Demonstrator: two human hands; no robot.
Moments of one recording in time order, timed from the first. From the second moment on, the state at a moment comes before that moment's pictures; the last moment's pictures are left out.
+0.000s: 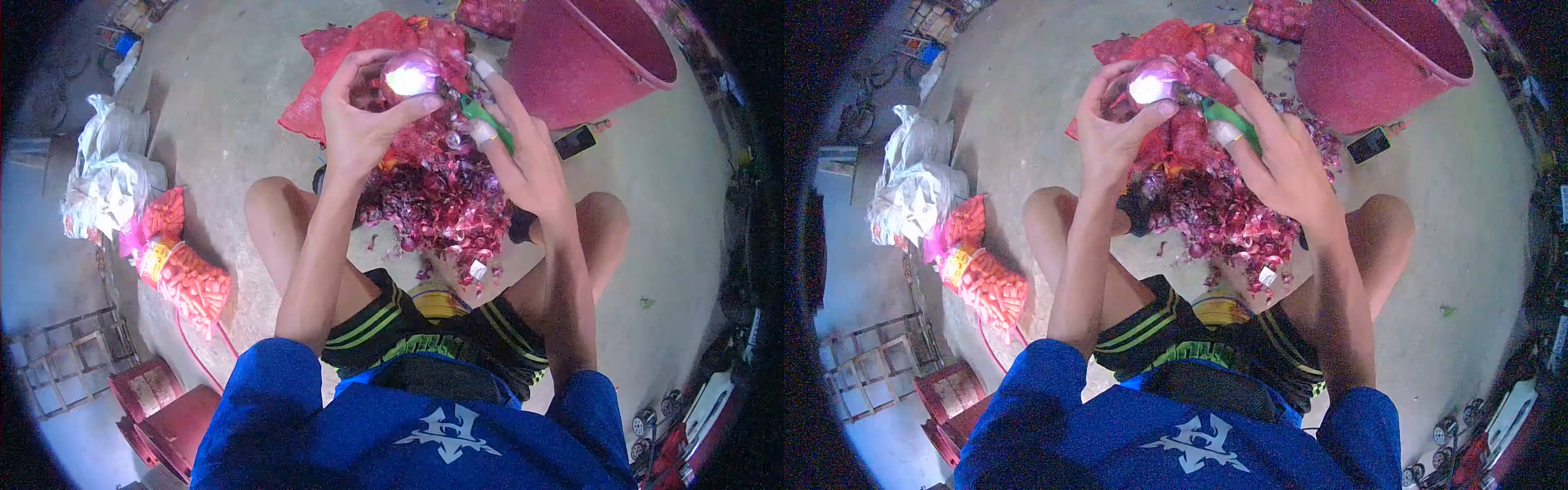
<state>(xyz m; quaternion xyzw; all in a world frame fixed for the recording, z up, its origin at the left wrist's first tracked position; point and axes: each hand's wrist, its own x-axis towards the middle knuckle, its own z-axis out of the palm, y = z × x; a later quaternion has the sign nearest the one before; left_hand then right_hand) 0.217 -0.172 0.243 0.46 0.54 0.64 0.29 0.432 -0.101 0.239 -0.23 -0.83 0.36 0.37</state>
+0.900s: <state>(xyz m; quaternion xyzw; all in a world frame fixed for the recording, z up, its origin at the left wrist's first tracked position) 0.217 -0.168 0.226 0.41 0.26 0.72 0.50 0.415 -0.087 0.224 -0.26 -0.67 0.55 0.42</state>
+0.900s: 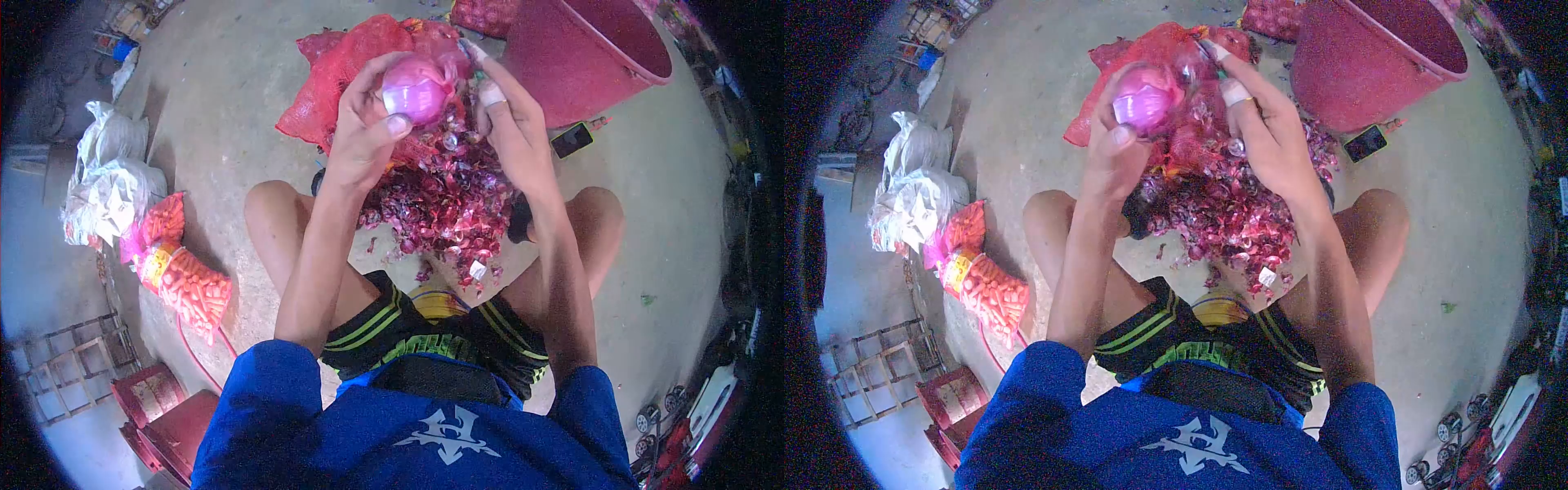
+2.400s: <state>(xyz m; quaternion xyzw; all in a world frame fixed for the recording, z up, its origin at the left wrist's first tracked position) 0.204 -0.178 0.239 0.48 0.46 0.63 0.40 0.437 -0.094 0.258 -0.20 -0.82 0.46 0.29</state>
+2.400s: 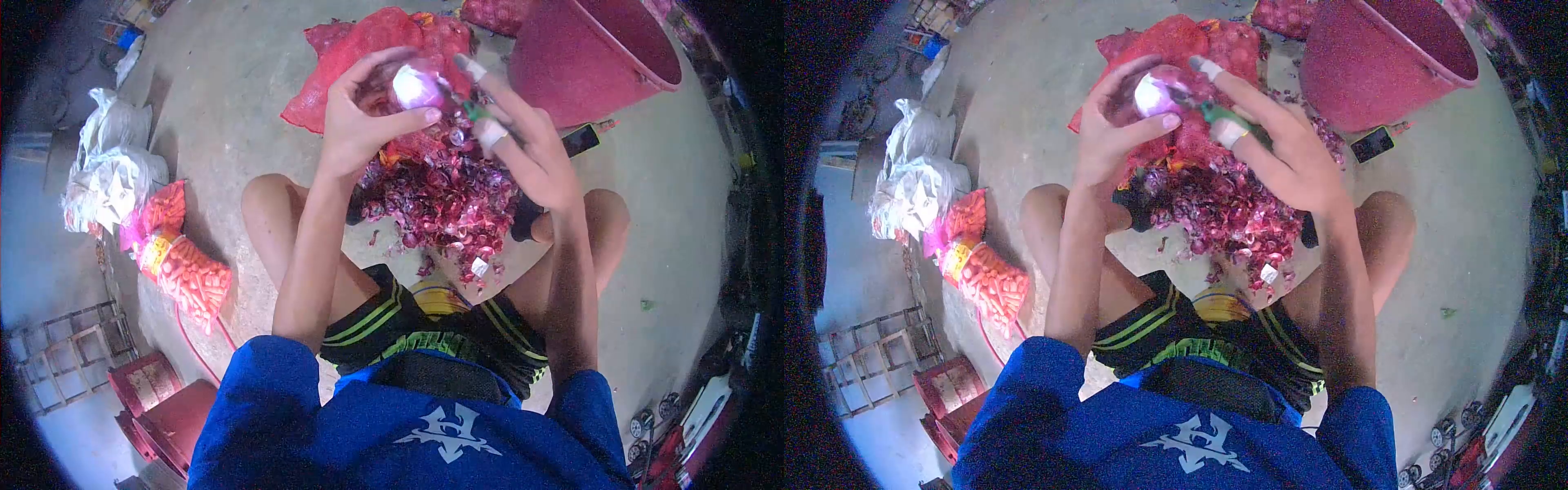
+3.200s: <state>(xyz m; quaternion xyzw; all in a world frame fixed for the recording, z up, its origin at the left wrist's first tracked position) 0.216 -0.167 0.218 0.29 0.39 0.71 0.51 0.391 -0.084 0.223 -0.20 -0.81 0.32 0.45</state>
